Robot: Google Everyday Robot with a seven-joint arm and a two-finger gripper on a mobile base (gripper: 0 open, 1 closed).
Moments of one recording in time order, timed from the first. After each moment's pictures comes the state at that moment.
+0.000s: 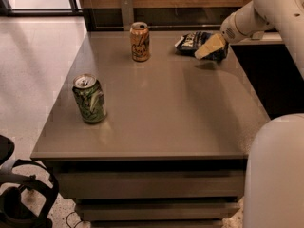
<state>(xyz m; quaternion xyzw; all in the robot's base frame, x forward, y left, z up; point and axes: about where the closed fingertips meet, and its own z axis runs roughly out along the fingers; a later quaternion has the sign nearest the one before) 0.805 -0.236 0.862 -0.37 0.85 0.03 0.38</state>
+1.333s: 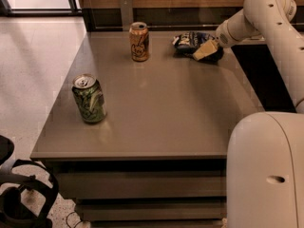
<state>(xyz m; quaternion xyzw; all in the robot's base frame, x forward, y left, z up) 0.832 -0.236 0.824 -0.37 0.85 0.04 0.36</state>
